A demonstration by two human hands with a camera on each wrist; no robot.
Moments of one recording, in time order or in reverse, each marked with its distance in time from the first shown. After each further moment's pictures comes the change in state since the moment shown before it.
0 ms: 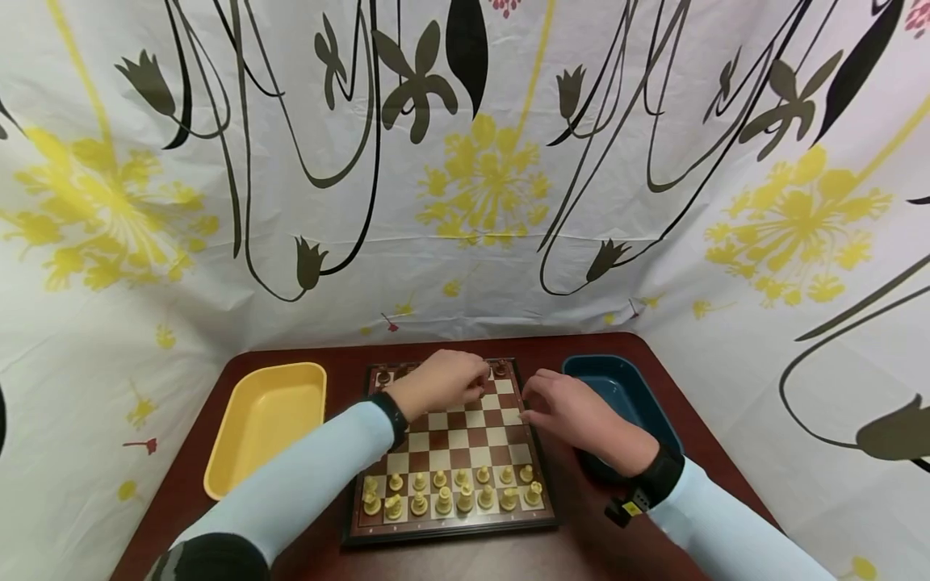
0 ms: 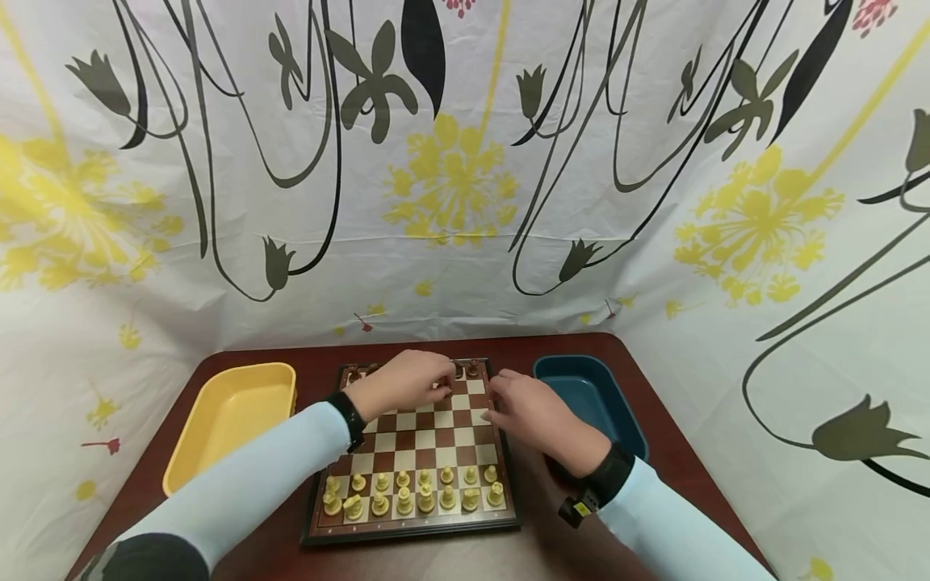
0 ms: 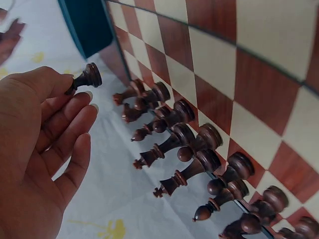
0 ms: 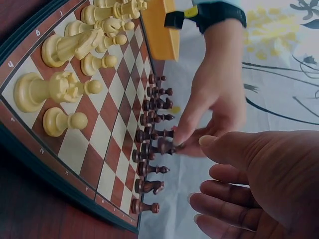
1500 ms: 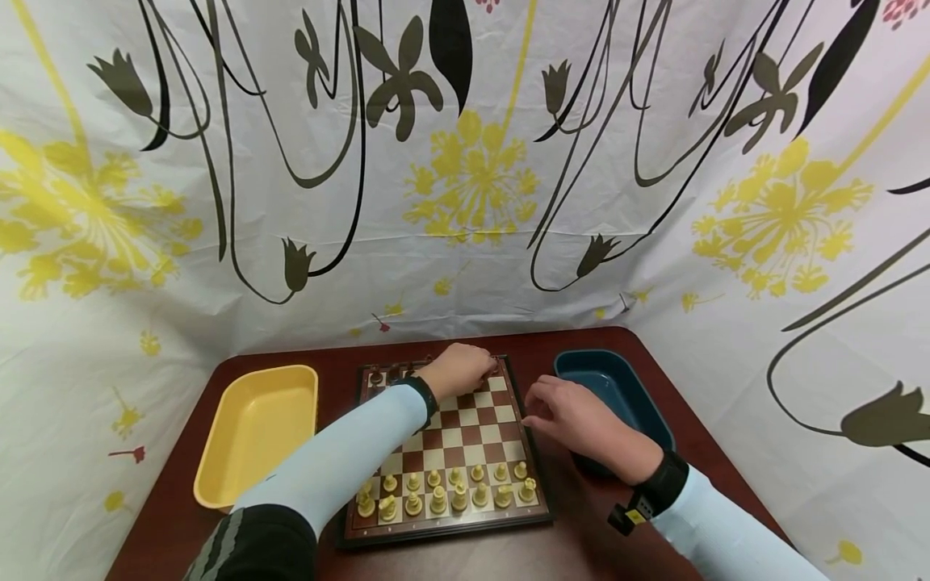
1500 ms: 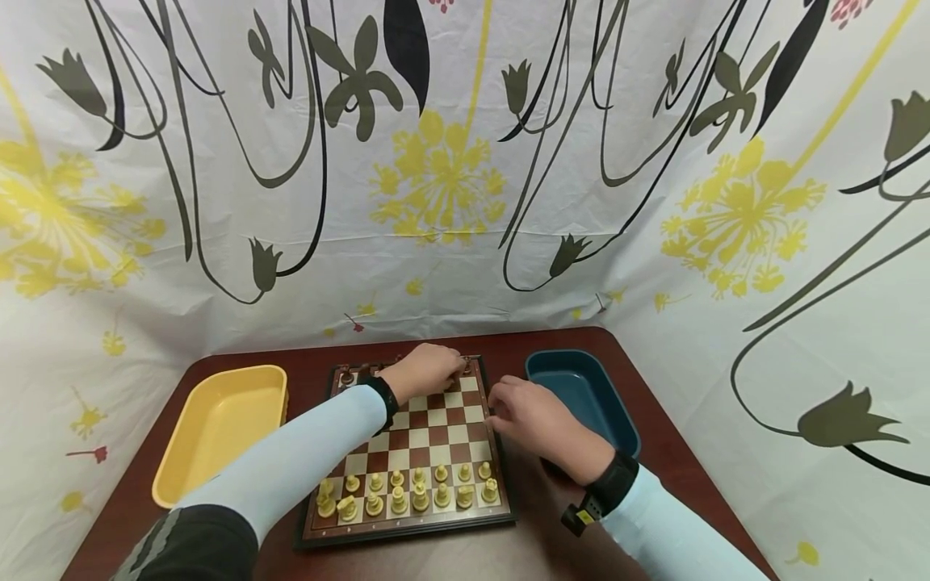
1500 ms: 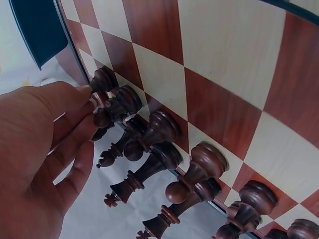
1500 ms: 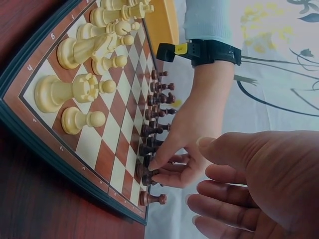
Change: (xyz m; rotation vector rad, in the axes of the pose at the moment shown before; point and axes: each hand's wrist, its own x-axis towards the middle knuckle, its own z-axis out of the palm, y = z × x) left_hand 0.062 -0.011 0.038 0.177 -0.086 0.001; right_hand -0.019 0.007 0.004 -0.011 0.013 0.025
